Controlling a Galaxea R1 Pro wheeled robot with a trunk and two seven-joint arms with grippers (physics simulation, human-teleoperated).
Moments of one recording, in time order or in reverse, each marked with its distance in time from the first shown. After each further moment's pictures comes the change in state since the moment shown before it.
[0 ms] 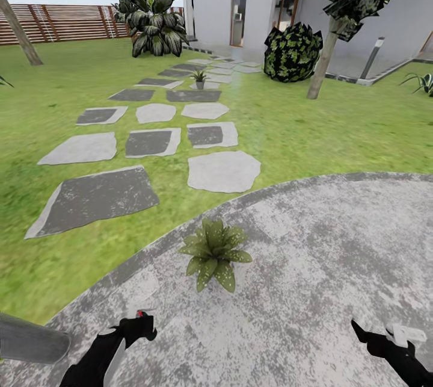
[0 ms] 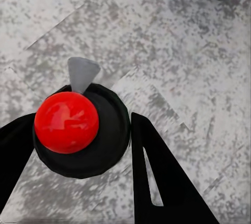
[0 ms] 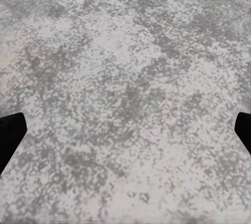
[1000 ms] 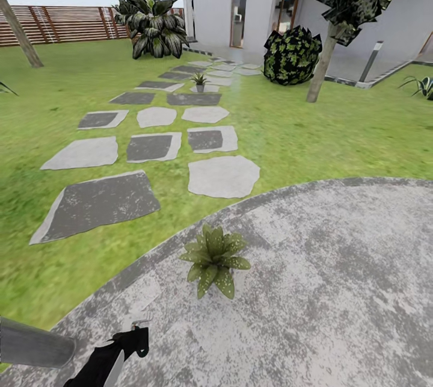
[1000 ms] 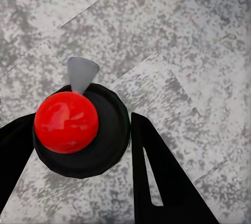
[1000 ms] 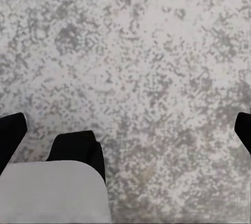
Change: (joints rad) left arm 0.029 -0.013 0.047 0.031 0.002 -0.002 0.094; right arm 0.129 -0.014 0.026 0.635 0.265 -0.266 -0.386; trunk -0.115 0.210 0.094
